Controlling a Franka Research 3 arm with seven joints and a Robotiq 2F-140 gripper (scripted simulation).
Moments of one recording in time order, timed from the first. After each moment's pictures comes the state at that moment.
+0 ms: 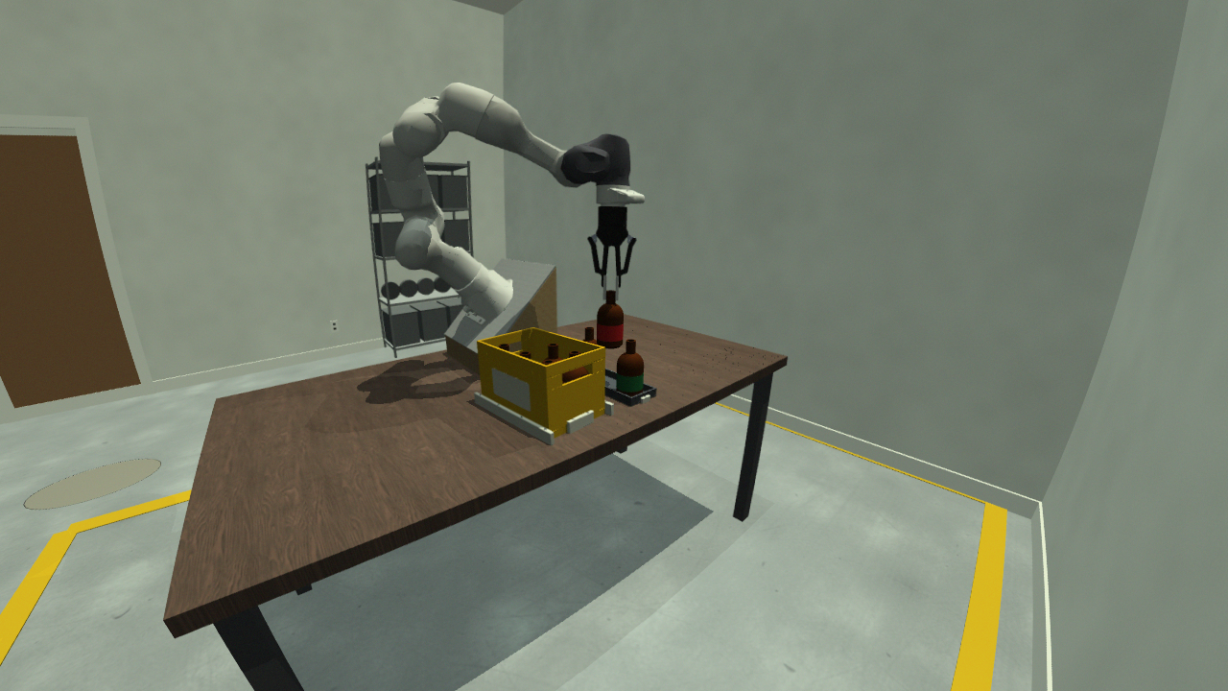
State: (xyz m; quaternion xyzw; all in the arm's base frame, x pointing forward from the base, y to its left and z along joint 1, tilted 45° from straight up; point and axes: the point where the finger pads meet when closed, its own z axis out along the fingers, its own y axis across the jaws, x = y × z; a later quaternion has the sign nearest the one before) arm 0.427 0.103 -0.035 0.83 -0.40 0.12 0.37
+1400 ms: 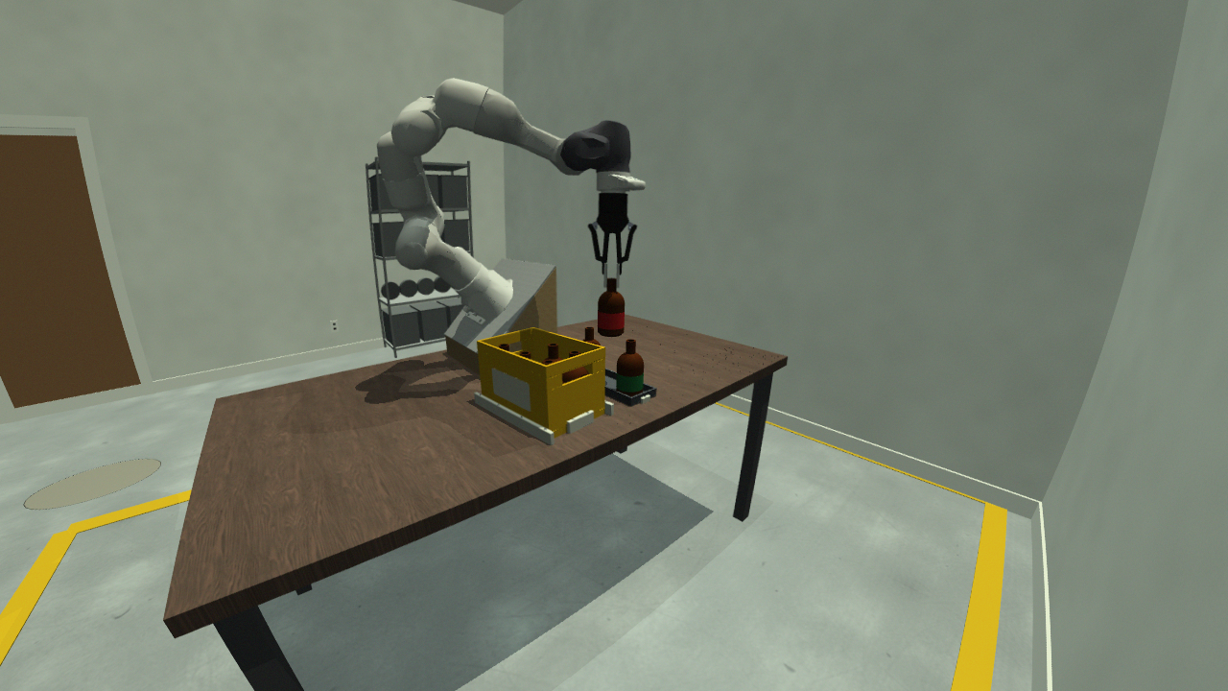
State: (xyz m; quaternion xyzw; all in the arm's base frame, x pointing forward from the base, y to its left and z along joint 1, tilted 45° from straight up) arm 0.432 0.127 -0.012 0.83 -0.41 0.12 0.37
